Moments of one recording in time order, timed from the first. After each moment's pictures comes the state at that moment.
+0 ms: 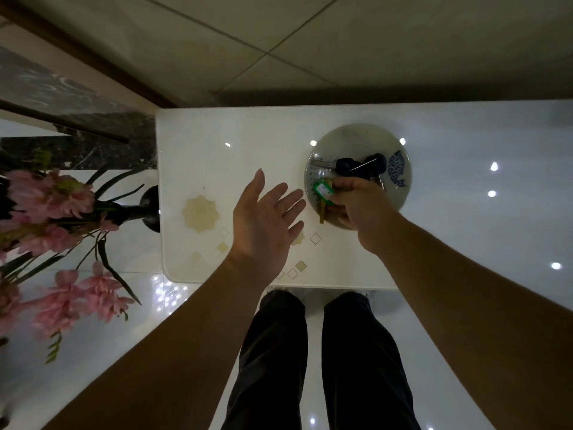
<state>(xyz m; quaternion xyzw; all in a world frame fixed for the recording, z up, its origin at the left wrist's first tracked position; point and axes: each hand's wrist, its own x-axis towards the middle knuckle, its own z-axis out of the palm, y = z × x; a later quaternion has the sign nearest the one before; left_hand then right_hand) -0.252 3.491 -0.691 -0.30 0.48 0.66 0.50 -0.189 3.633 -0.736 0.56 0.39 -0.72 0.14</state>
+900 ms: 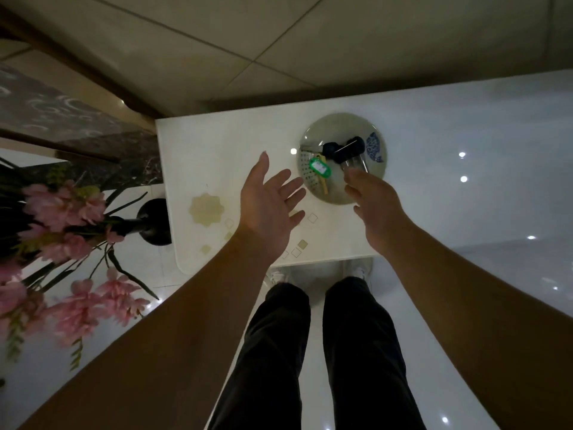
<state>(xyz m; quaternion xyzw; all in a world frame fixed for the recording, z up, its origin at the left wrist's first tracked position) -0.249 3.476 -0.660 -0.24 0.50 0.62 0.56 -0.143 3.603 -0.680 0.57 0.44 -0.70 0.01</state>
